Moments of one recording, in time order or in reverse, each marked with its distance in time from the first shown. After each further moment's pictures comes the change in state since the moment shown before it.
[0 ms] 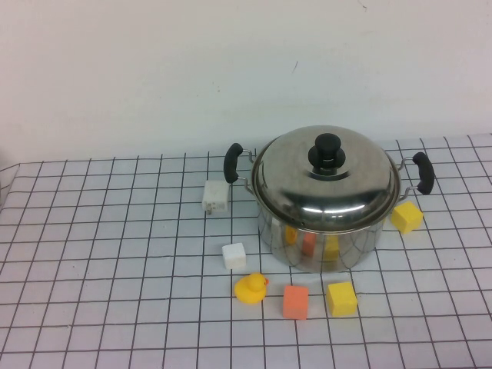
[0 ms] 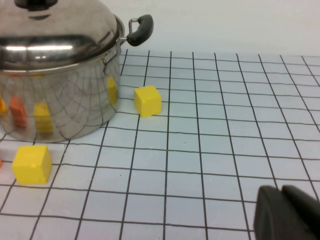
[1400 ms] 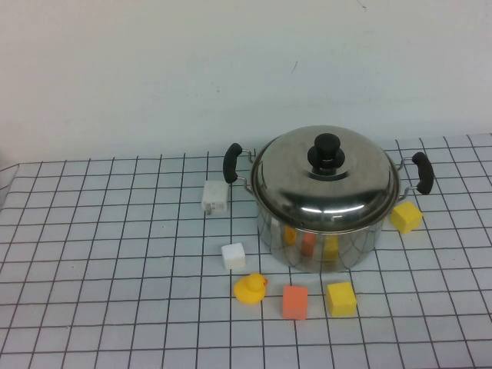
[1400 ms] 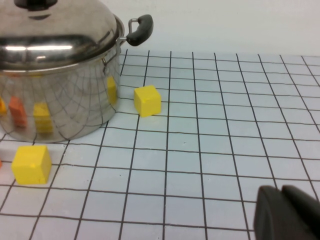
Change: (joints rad) right arm 0.000 0.000 0.000 0.000 0.000 0.000; left arm 0.631 -0.478 0.323 -0.051 0.174 0.140
